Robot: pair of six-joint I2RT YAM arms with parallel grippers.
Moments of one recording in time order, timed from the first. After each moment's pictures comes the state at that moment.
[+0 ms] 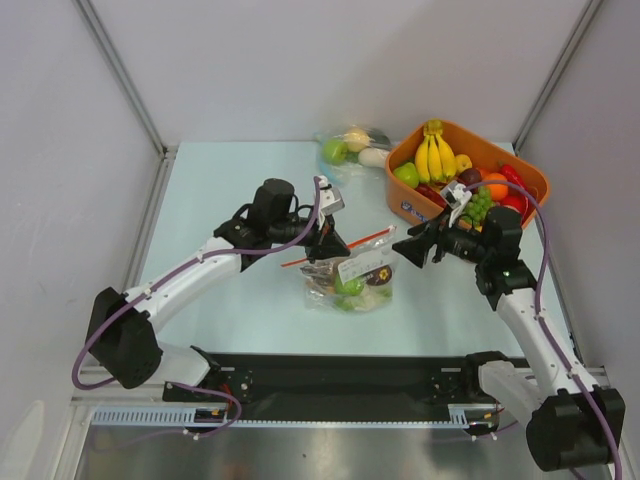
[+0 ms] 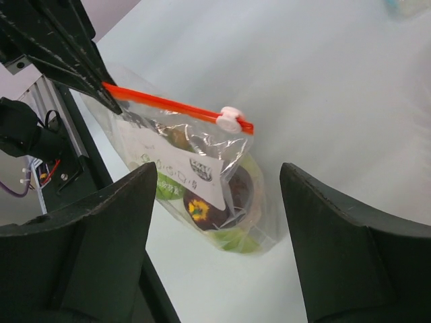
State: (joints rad) left arm -0.65 1.38 1.09 -0.20 0.75 0.08; right arm 0.12 0.92 0.69 -0.01 -0.87 0.17
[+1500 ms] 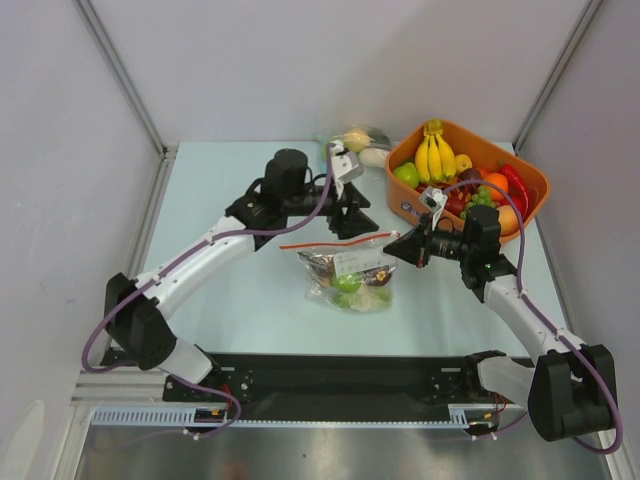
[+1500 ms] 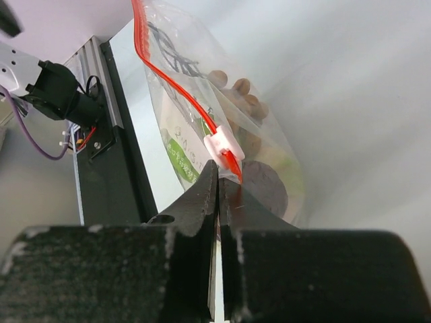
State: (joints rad) left arm -0.68 1.47 1.32 -0.14 0.71 0.04; right arm 0.18 1.10 0.64 0.20 -1.01 0.21
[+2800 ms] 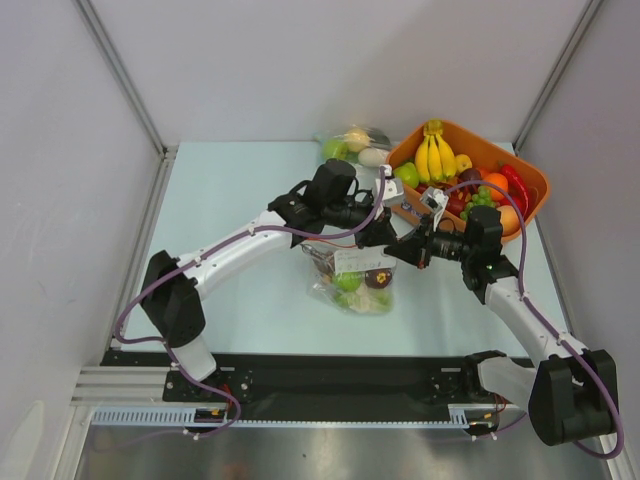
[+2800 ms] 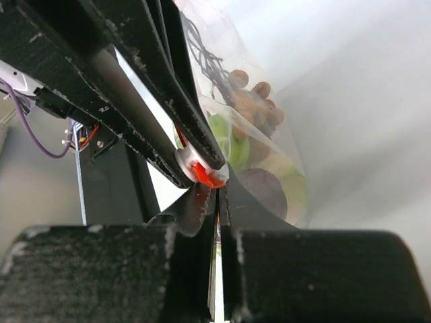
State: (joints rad) left arm -0.83 1.71 1.53 -0.31 0.66 0.20; right arm 0.18 1.08 0.64 0.18 -1.02 0.21
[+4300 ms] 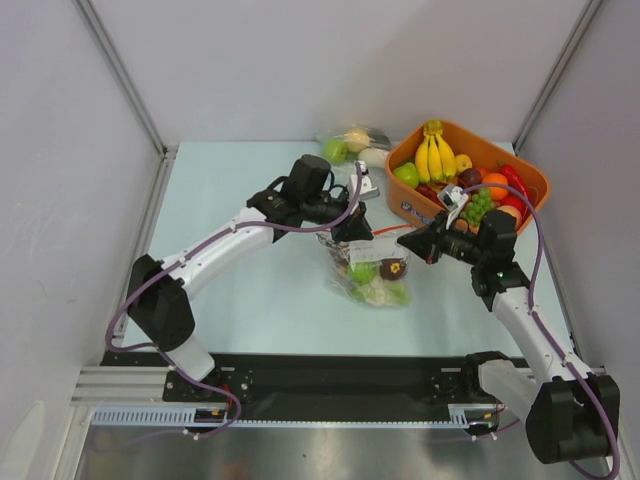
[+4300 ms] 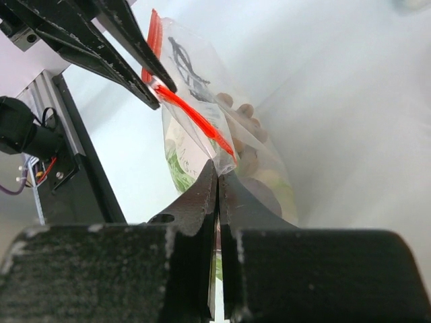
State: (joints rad) left arm -0.72 1.65 1.46 -0.38 0.71 0.26; right arm 0.12 0.98 0.62 0.15 -0.88 0.20
